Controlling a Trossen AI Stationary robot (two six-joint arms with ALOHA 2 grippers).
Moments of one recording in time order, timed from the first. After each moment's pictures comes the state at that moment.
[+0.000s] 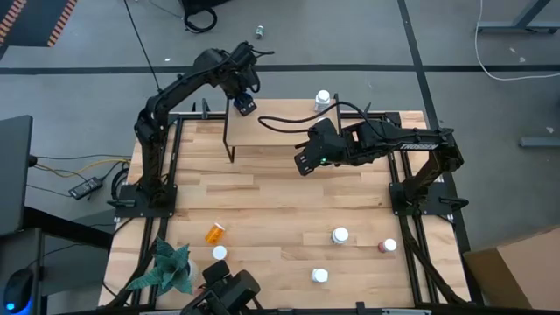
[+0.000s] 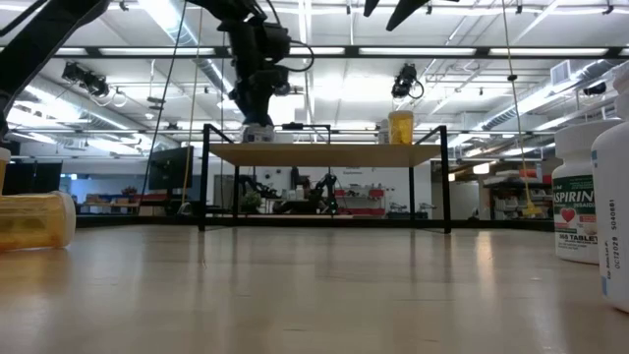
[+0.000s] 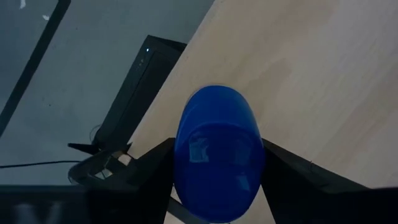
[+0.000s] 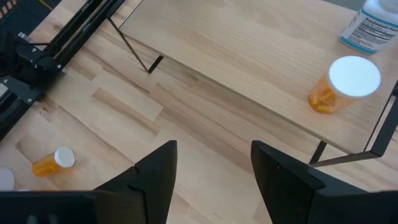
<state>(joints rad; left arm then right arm) 0.74 1.99 2.10 -1.33 -0.07 0.21 0.09 1.66 1.92 -1.32 0.51 1.01</state>
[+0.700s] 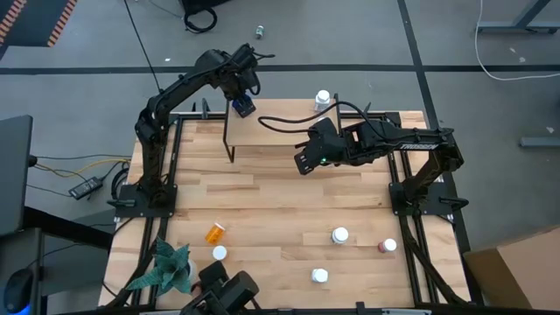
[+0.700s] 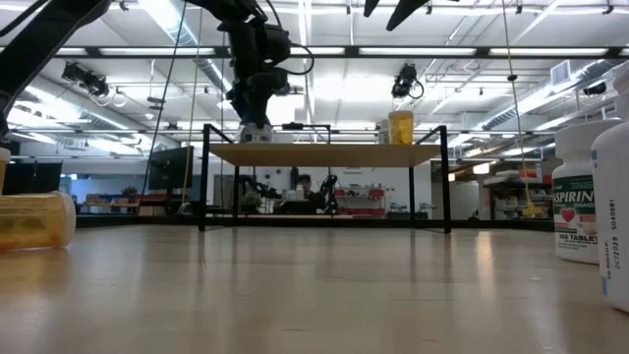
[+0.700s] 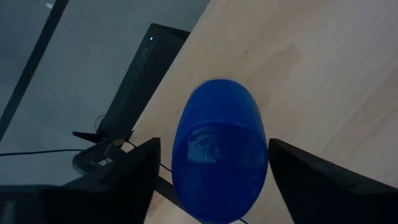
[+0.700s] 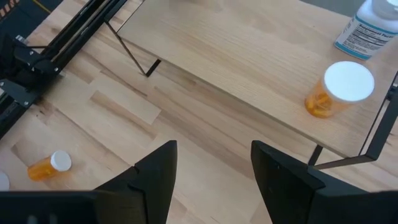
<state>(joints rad) 0.74 1.99 2.10 -1.37 -0.10 0.19 0.09 1.66 1.92 -1.32 0.53 1.01</state>
